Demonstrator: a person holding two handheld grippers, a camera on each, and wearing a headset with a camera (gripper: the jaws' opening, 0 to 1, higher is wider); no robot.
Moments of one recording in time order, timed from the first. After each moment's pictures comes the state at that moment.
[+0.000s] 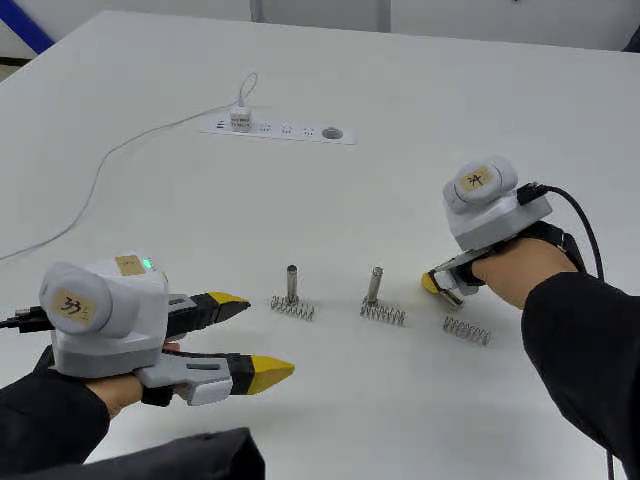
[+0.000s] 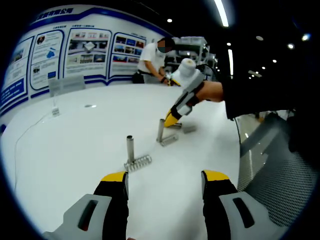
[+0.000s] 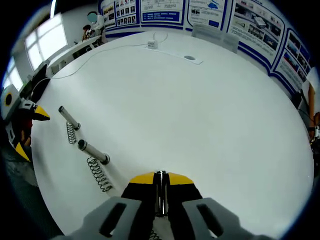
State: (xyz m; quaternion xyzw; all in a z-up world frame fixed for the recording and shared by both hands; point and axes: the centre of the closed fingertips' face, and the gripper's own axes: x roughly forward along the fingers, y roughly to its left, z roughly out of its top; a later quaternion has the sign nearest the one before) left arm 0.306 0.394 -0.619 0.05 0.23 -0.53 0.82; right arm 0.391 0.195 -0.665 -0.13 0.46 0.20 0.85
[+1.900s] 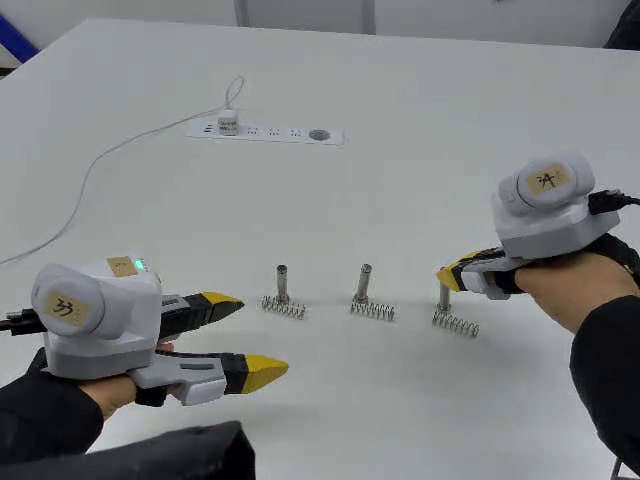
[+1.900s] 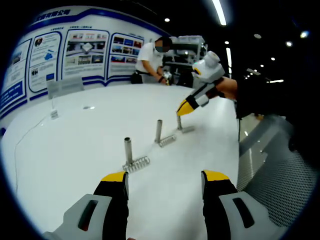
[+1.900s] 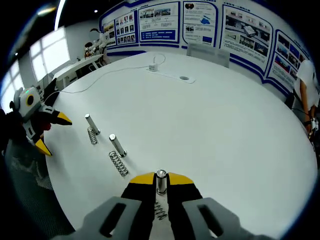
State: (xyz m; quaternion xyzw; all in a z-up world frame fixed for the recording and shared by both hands) left arm 0.303 0.391 -0.616 0.05 0.22 -0.53 0.82; right arm 0.359 0.185 -0.622 -0.09 0.39 0.21 0.89
